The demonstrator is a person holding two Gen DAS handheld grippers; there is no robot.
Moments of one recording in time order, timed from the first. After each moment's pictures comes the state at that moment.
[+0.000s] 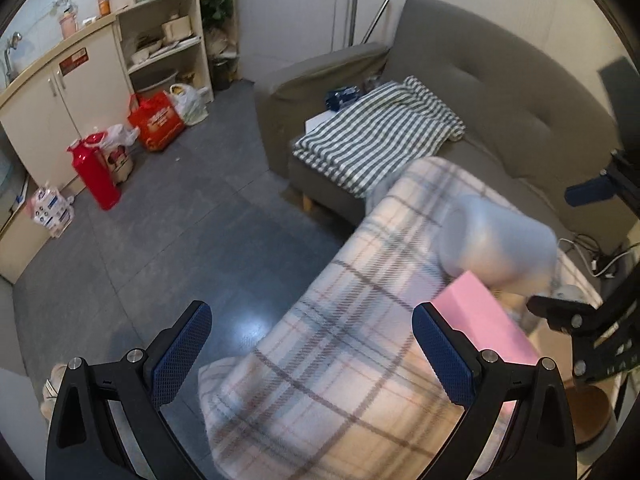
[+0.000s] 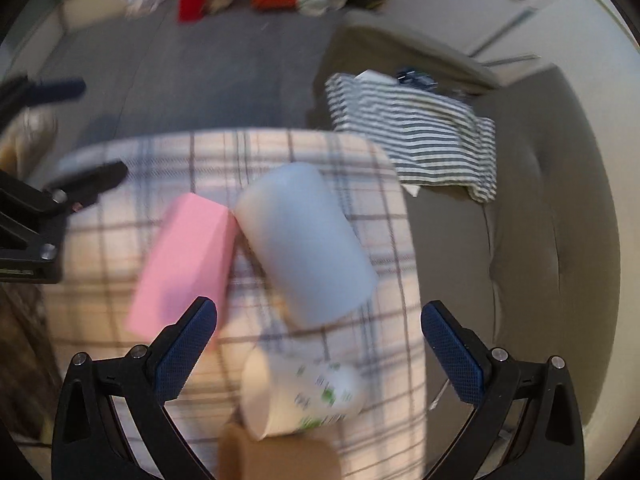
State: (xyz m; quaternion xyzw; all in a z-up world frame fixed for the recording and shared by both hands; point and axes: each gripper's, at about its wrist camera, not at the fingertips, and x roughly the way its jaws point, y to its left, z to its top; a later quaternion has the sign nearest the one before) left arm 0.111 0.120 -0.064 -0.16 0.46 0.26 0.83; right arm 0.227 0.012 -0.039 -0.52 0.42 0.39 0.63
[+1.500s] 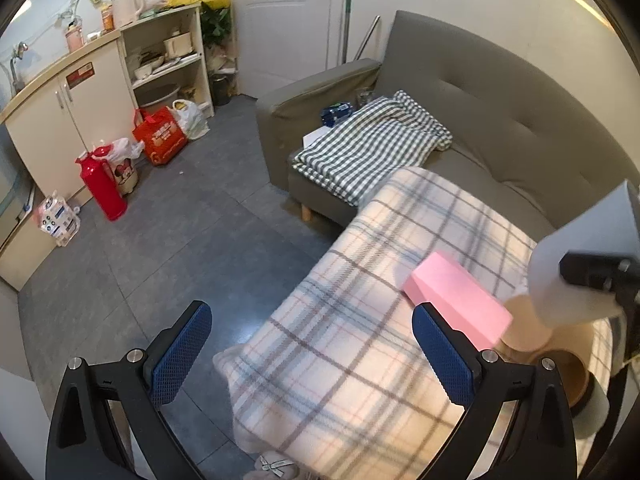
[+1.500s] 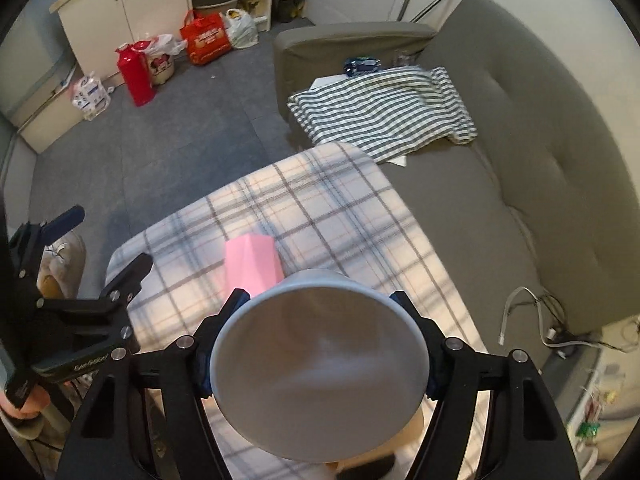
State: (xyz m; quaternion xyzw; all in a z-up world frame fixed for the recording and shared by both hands) left arm 0.063 0.099 -0.015 -0.15 0.43 0.25 0.85; right arm 0.192 -0.033 0.049 -0.32 0.49 0.32 0.74
